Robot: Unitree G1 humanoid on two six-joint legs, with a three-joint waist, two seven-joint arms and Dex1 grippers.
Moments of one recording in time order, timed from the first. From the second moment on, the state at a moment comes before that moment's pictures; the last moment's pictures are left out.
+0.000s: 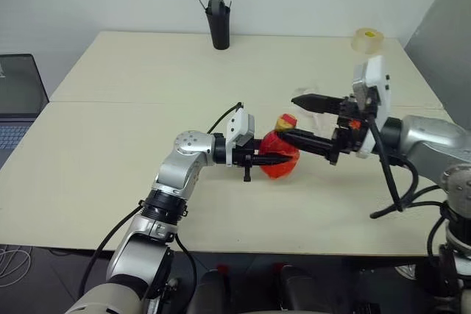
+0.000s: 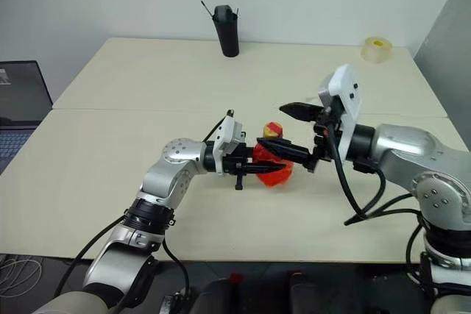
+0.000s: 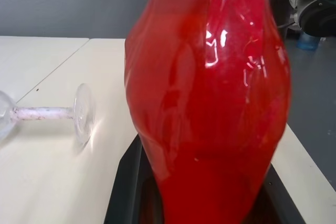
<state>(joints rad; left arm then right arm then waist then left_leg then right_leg) -0.68 0.28 -0.19 0.25 -0.31 0.21 -1.28 -0.64 -0.68 -0.08 -0.53 0.99 0.99 0.51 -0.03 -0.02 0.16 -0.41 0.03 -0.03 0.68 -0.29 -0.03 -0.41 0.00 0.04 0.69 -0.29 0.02</state>
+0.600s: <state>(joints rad) -0.67 0.28 -0.19 0.24 -0.31 0.21 -1.25 -0.70 -0.65 -0.01 -0.39 0.86 0.97 0.58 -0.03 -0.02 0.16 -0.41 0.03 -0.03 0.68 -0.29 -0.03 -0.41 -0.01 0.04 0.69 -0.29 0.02</state>
